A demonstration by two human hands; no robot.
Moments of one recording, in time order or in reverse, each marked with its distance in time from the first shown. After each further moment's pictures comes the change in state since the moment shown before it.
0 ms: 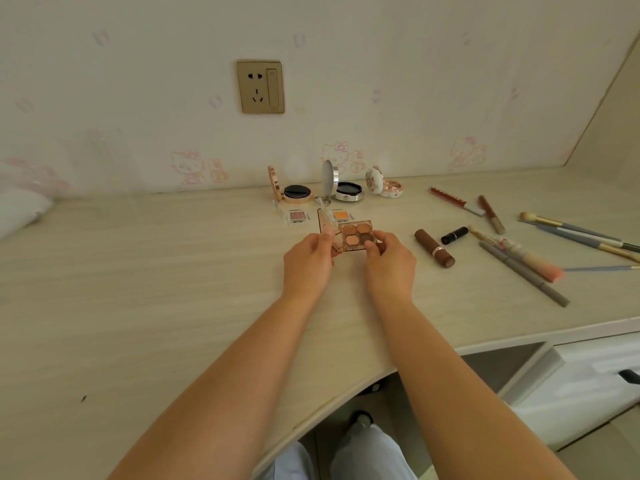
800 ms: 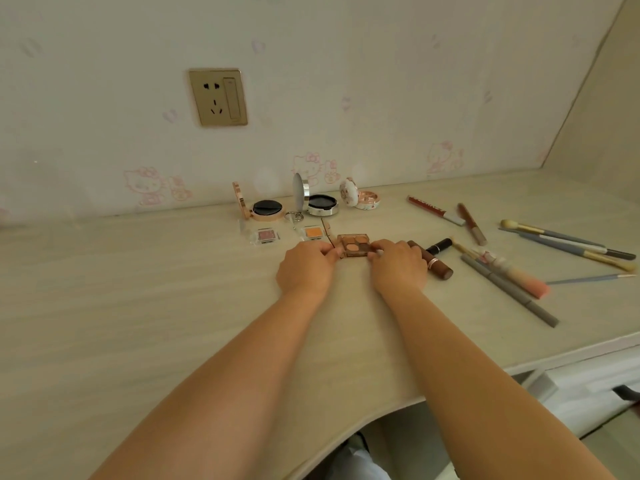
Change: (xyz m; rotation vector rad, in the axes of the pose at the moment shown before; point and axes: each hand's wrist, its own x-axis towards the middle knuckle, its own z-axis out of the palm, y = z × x) left_hand 0.043 0.010 0.051 0.565 -0.044 0.037; right_hand 0.074 0.029 -0.023 -0.635 -0.108 -0.018
